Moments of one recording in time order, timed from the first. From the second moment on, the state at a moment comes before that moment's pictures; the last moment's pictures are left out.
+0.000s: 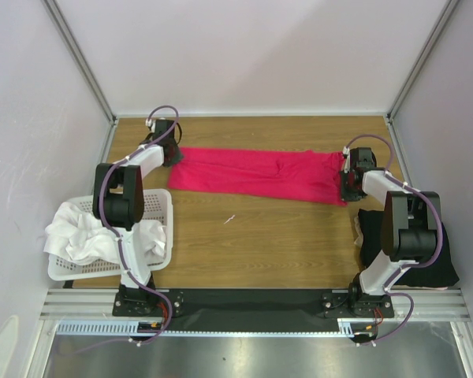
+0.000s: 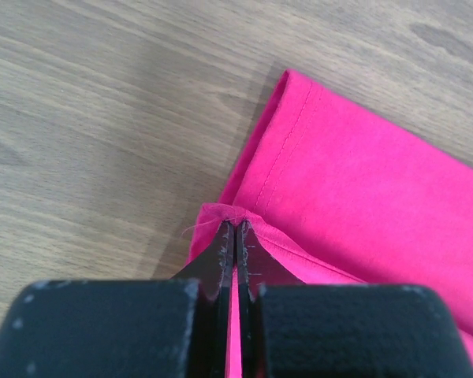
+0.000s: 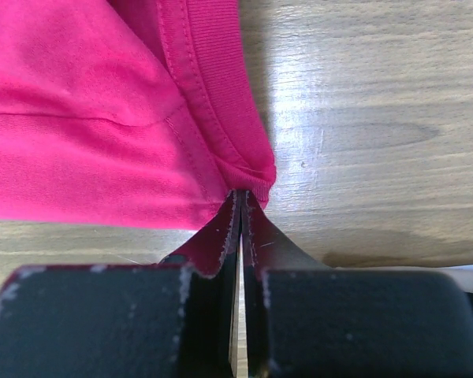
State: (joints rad) left arm -0.10 2.04 1.44 -0.29 -0.20 -0.47; right arm -0.03 1.68 0.99 -0.39 0.05 -0.01
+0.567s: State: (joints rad) left arm -0.10 2.05 1.45 -0.27 -0.19 -0.47; right arm -0.03 1.67 0.99 -0.40 -0.04 0.00
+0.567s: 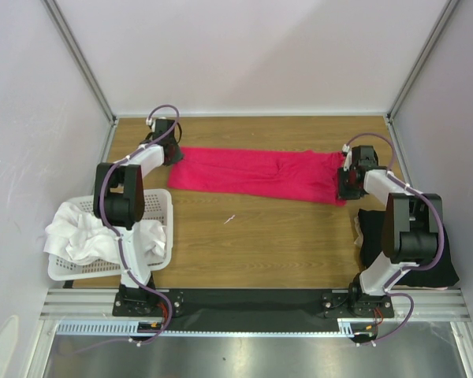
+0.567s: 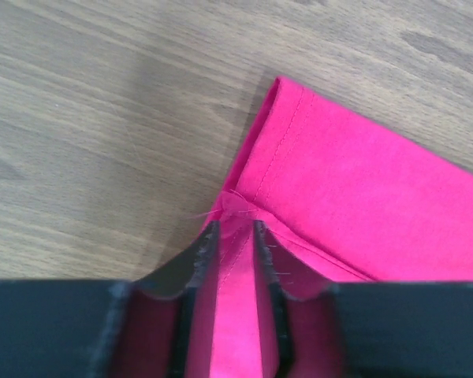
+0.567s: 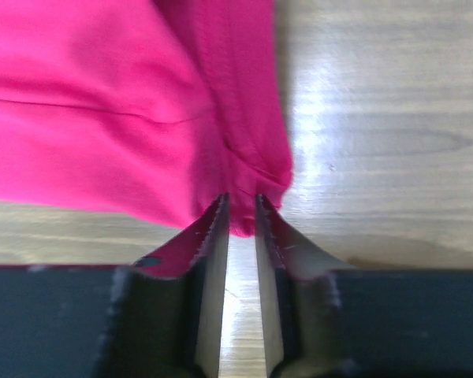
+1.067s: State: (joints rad) left arm -0.18 2.01 1.55 -0.24 -0.20 -0.28; right arm -0.01 1.64 1.29 -0.40 -0.15 0.34
